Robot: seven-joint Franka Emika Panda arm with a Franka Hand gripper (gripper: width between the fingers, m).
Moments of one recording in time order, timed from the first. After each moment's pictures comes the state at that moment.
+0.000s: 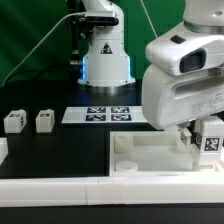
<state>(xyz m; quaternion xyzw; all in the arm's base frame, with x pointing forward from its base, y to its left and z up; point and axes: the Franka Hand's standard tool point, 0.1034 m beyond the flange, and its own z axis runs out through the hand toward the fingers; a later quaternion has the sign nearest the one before) 0.624 0.119 0.069 -0.98 -0.15 0.08 0.07</state>
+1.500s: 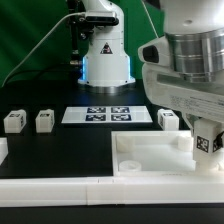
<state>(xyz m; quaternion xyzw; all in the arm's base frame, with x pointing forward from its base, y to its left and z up) 0.626 0.120 0.065 -0.86 0.50 0.09 0.08</state>
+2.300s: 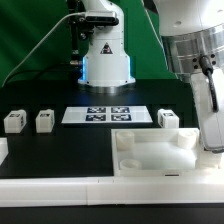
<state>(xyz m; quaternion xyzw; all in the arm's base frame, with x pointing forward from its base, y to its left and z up) 0.629 0.124 0.064 -0.64 0.76 0.12 0.07</state>
